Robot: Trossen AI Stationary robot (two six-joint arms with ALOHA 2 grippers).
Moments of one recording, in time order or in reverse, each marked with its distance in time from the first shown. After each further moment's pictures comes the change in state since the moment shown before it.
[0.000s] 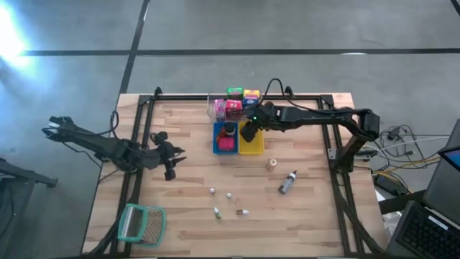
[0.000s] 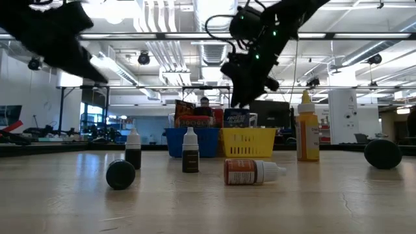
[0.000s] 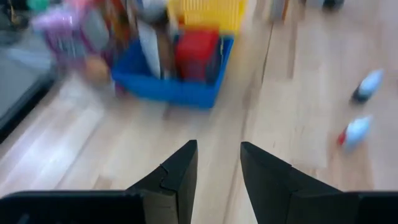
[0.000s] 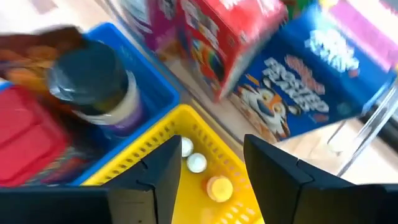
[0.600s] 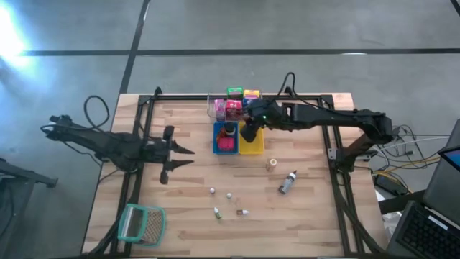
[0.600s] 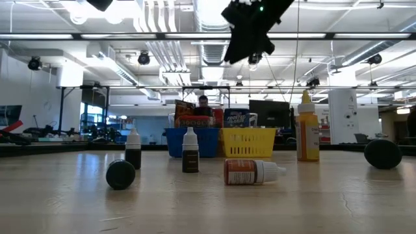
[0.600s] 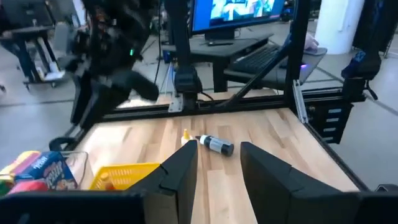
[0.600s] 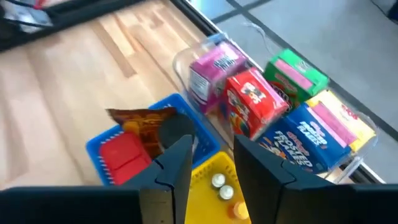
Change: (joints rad) left arm 0.002 0.061 0.240 0.371 0.267 0.317; right arm 0.113 -0.135 0.148 -0.091 0.028 -0.063
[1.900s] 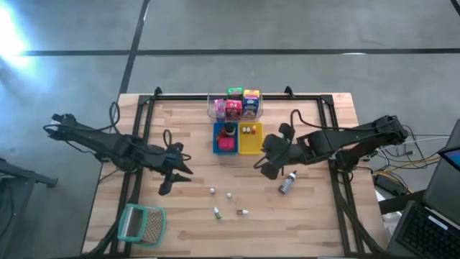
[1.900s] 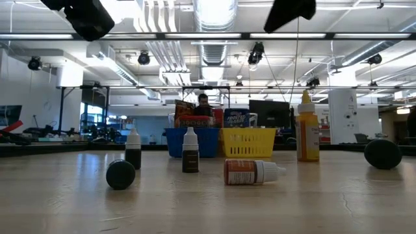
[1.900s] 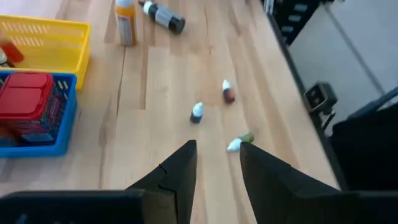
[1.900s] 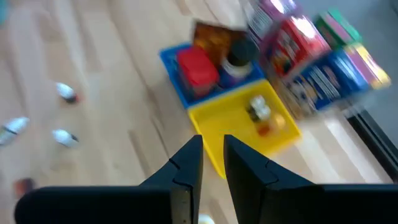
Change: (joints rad) left arm -0.002 0.167 0.104 -0.423 0.249 -0.303; right arm 0.417 -0.128 0.012 -0.387 0.191 0.216
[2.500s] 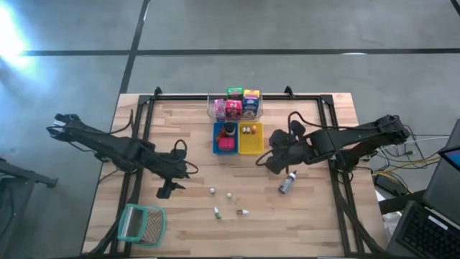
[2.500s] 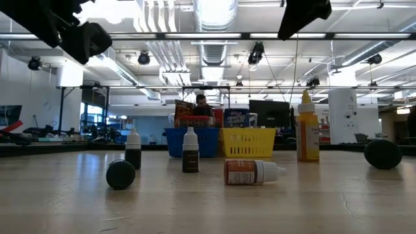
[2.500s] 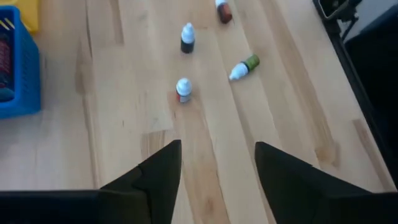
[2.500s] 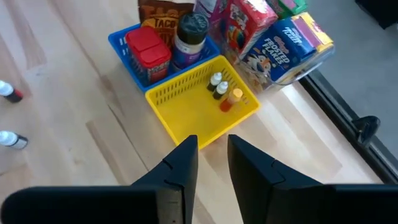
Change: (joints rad) left arm 0.003 0.109 0.000 -0.153 0.103 0.140; right arm 0.000 -0.019 0.000 -0.173 0.097 0.161
